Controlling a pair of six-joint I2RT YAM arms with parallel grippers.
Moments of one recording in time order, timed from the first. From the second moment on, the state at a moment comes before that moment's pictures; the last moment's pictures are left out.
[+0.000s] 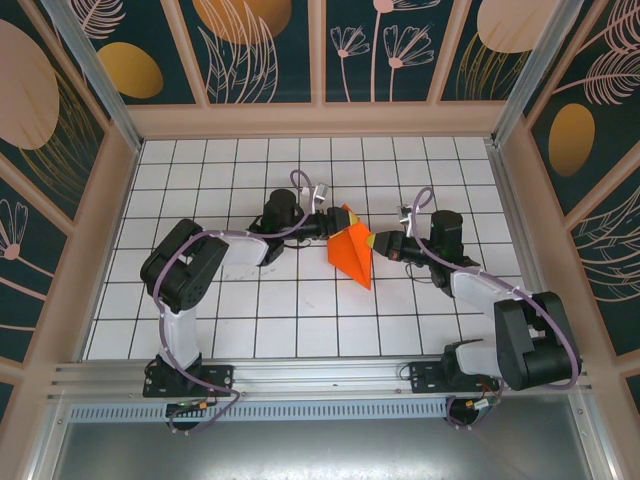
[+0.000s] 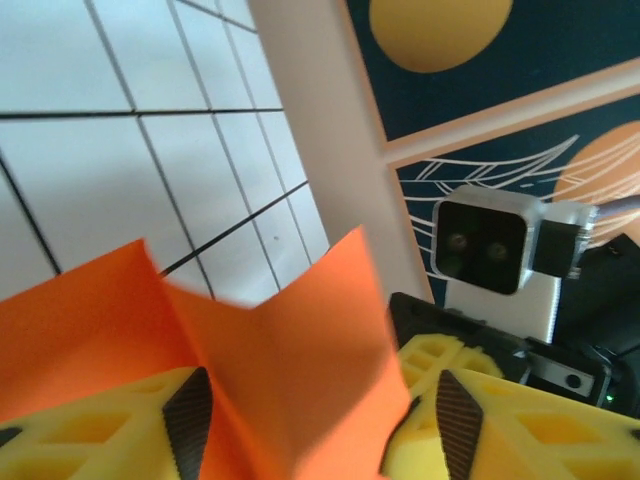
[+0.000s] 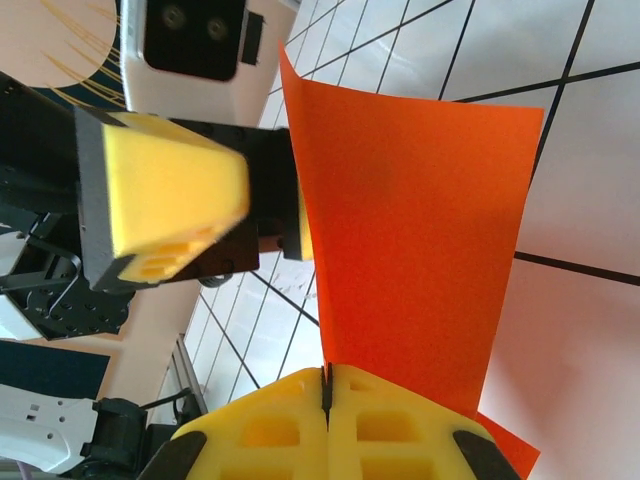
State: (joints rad) left arm -0.61 1.95 0.97 0.78 0.76 -1.07; right arm 0.22 1.29 0.46 0.38 -0.90 0.66
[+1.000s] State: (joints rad) left arm -0.61 1.92 0.98 0.77 0.76 -1.02; right arm 0.18 1.29 0.44 0.40 -0.93 0.71
